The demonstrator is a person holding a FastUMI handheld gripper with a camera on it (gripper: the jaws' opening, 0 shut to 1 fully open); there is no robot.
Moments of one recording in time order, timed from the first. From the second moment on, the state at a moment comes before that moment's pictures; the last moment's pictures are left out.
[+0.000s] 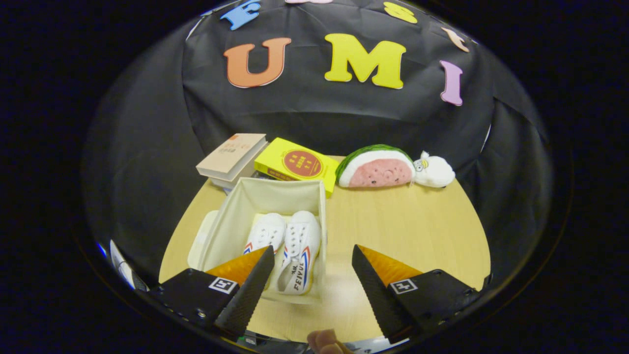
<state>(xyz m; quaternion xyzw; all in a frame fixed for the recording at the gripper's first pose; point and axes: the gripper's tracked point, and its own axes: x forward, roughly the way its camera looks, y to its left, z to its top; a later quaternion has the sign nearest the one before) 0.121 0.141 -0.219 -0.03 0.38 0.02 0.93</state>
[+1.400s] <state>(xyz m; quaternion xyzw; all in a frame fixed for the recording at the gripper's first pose) 0.088 0.089 0.031 -0.02 0.09 0.01 1.00</state>
